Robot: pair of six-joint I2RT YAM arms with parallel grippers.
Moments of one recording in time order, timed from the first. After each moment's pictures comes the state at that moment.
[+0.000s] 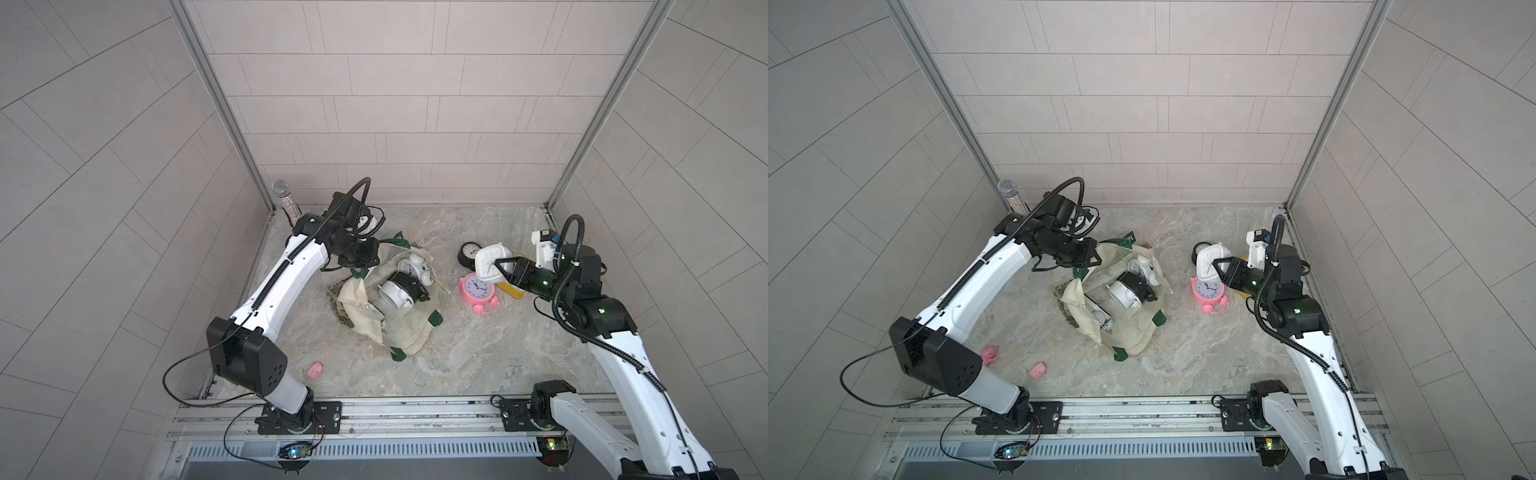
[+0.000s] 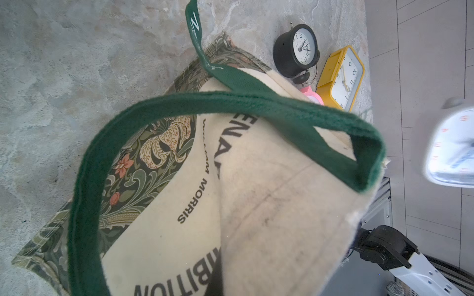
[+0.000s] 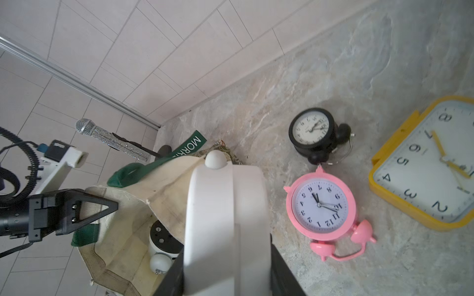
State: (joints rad) left arm -0.36 1.56 1.61 -1.13 0.40 -0.26; right arm 0.05 0.85 0.91 -0.60 -0.42 0.57
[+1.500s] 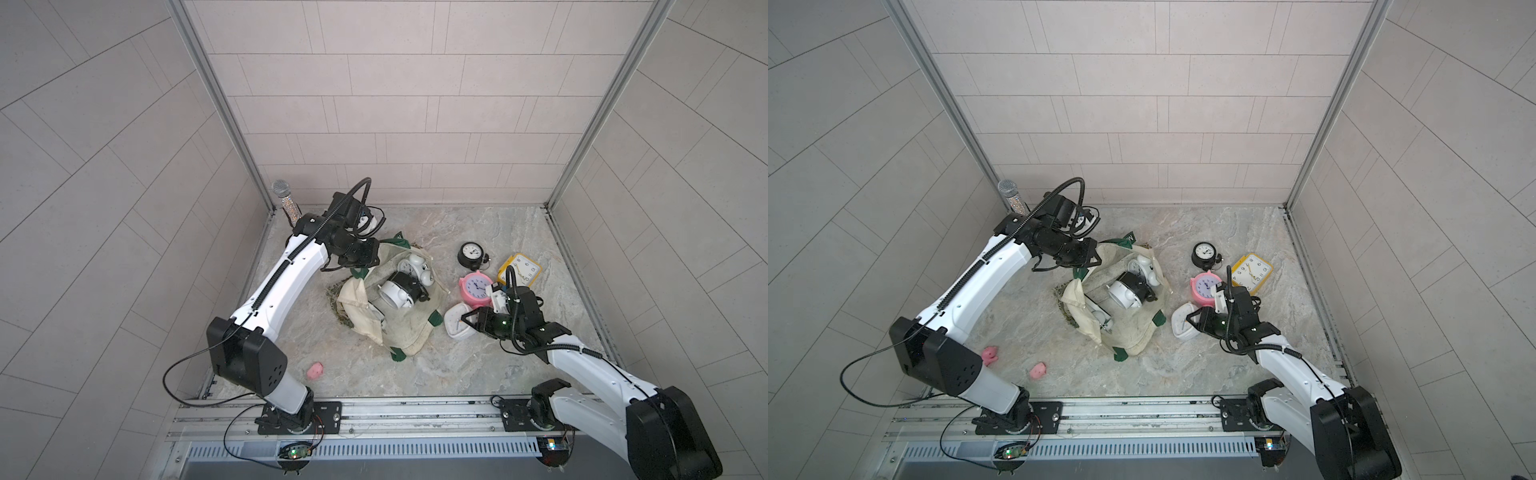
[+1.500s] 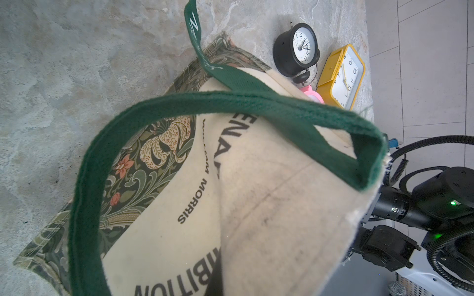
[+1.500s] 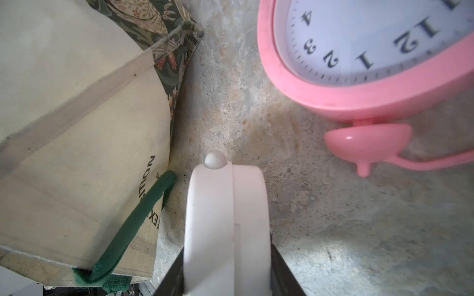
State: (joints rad) left arm -0.36 1.56 1.61 -1.13 0.40 -0.25; right arm 0.26 1.01 0.36 -0.16 -0.46 0.70
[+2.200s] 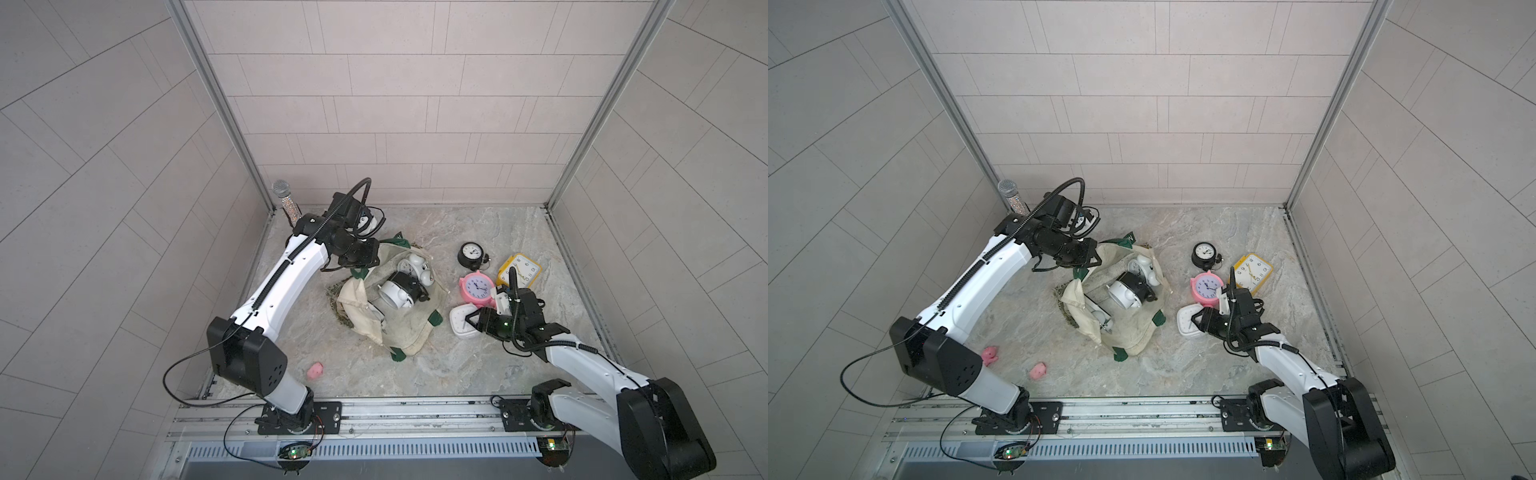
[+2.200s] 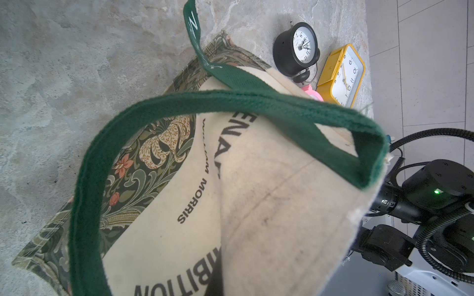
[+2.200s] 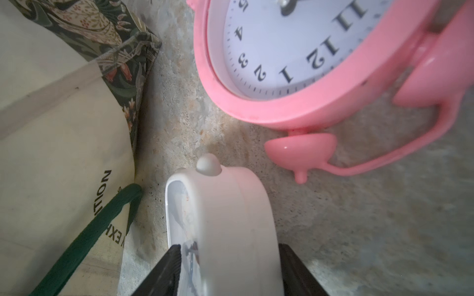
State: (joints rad) left arm -0.36 1.56 1.61 -1.13 0.40 -0.25; right arm 0.21 1.06 0.34 -0.14 -0.42 0.65
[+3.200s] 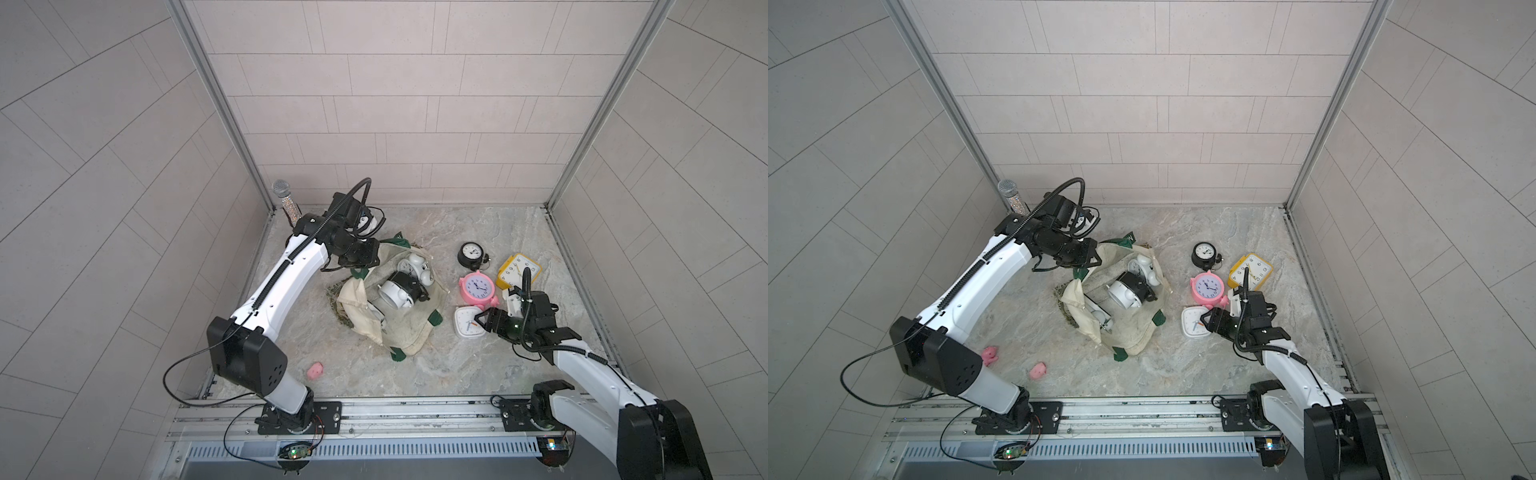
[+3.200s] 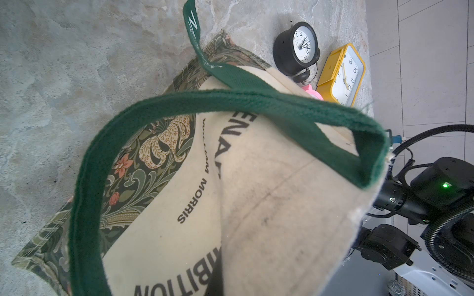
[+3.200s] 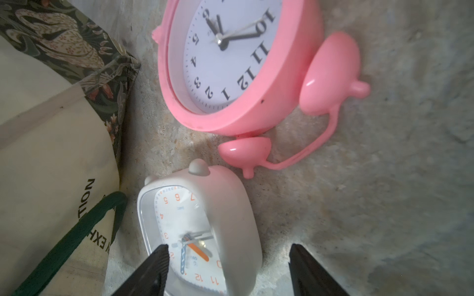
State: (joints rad) left arm -0.36 1.56 1.60 -1.13 0.40 -0.25; right arm 0.08 0.96 0.33 -0.26 -0.42 0.56
